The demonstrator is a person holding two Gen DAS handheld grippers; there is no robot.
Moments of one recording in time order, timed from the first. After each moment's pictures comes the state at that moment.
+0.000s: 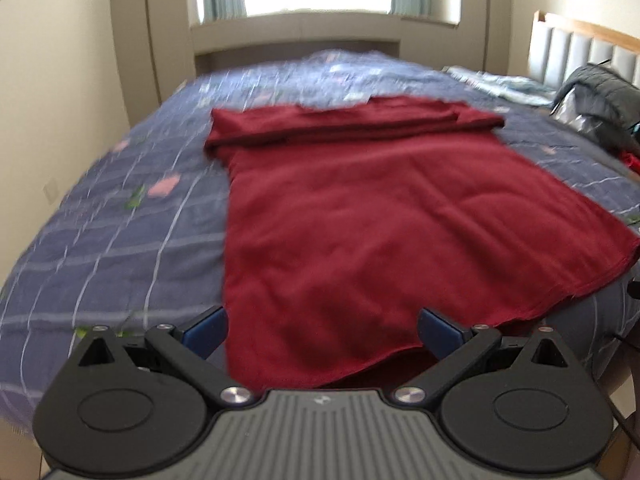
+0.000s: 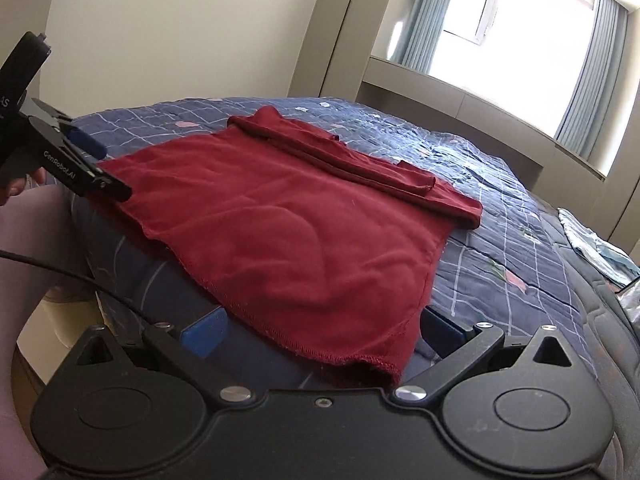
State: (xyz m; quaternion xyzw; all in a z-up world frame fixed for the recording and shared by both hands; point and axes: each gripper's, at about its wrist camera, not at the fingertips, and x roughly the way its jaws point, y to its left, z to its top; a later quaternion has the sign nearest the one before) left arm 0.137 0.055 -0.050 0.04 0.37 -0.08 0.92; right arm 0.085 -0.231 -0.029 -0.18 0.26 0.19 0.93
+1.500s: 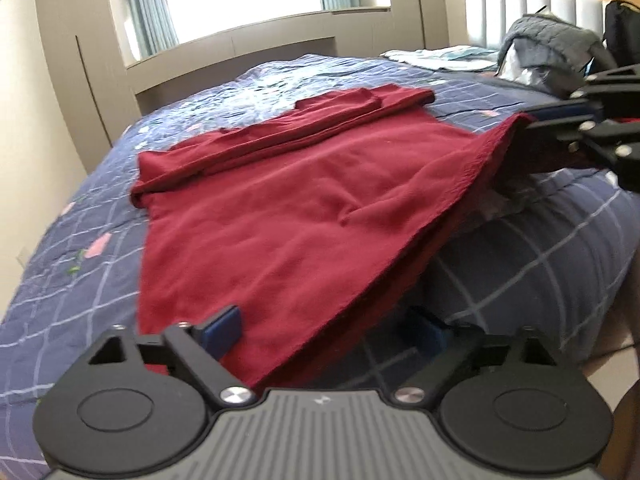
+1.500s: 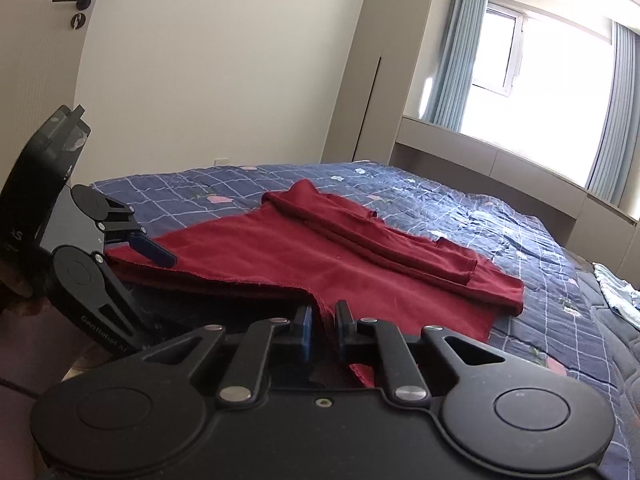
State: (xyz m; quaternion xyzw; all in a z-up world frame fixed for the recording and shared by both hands) left arm 0.136 -0.015 -0.053 0.15 0.34 -0.14 0.92; right arm 0.112 -0.210 0.000 -0.15 0.18 0.26 0.94
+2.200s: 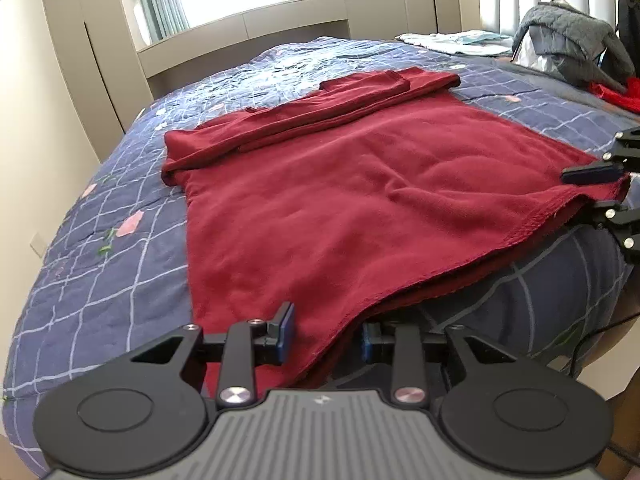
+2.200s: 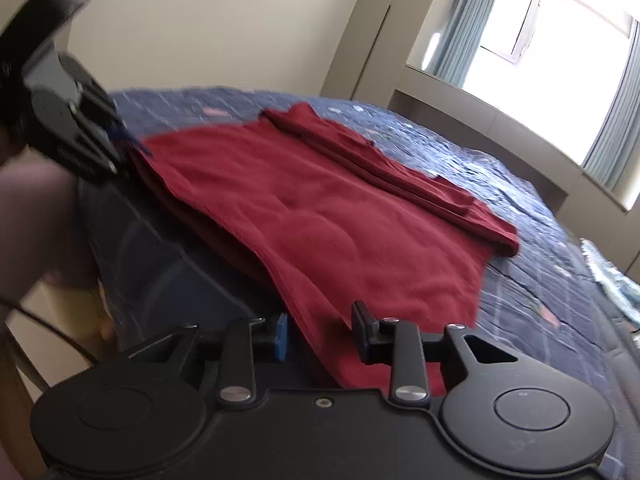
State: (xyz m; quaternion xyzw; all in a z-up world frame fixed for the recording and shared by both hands) left arm 0.136 0.022 -0.047 0.16 0.37 -0.12 0.91; right arm 0.105 -0.209 -0.053 -0.24 0.25 0.21 0.91
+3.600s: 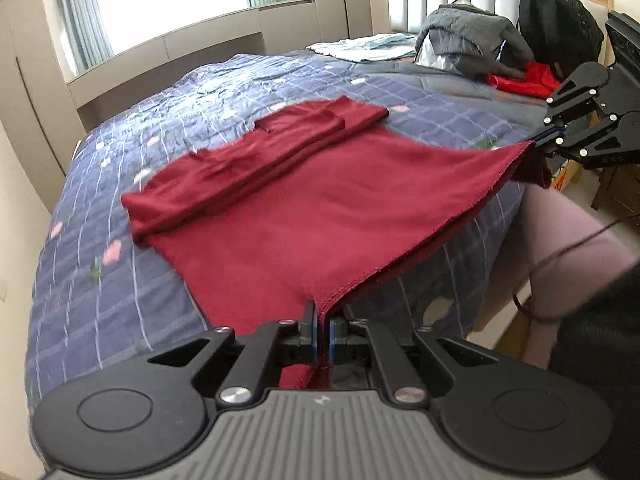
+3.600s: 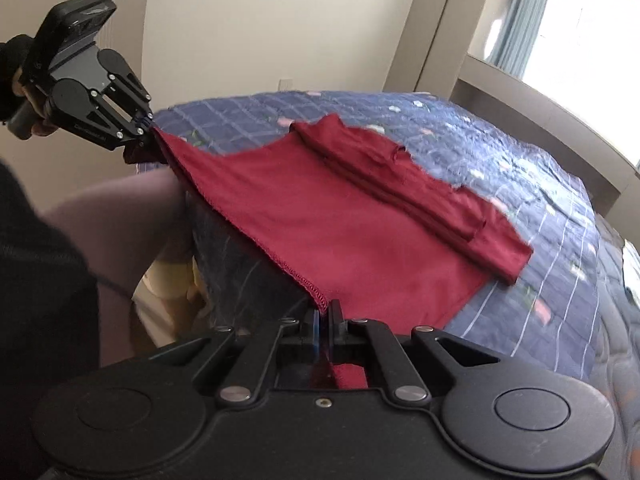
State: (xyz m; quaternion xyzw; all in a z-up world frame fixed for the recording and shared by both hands) left arm 0.057 0.049 0.052 0.18 0.37 -0.26 0.87; right arm 0.067 -0.261 0.076 -0.23 0.31 0.33 0.86
